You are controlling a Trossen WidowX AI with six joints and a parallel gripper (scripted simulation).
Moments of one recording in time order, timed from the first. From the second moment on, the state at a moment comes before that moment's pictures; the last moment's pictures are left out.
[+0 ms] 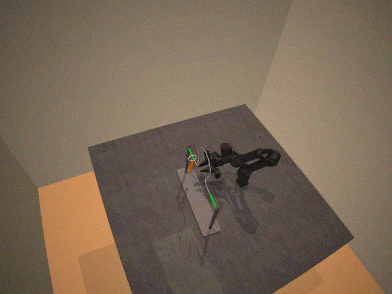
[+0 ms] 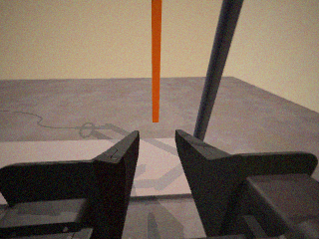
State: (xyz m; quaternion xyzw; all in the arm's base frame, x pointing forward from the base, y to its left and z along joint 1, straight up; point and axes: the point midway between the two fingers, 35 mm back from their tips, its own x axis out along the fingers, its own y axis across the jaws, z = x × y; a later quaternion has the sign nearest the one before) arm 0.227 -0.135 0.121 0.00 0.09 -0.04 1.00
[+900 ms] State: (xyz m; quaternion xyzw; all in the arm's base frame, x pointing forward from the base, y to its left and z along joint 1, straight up) arm 0.261 -0.140 0.128 0.00 0.09 -0.04 1.00
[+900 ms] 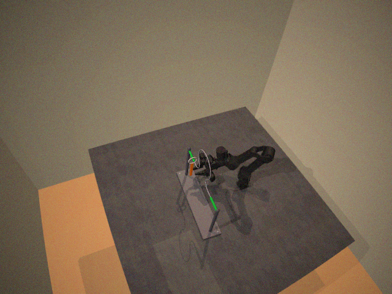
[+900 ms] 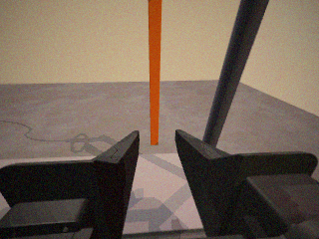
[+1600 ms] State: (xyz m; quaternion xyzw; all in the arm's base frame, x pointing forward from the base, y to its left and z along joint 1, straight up) arm 0.293 -0.141 0.122 0.00 0.08 -0.04 1.00
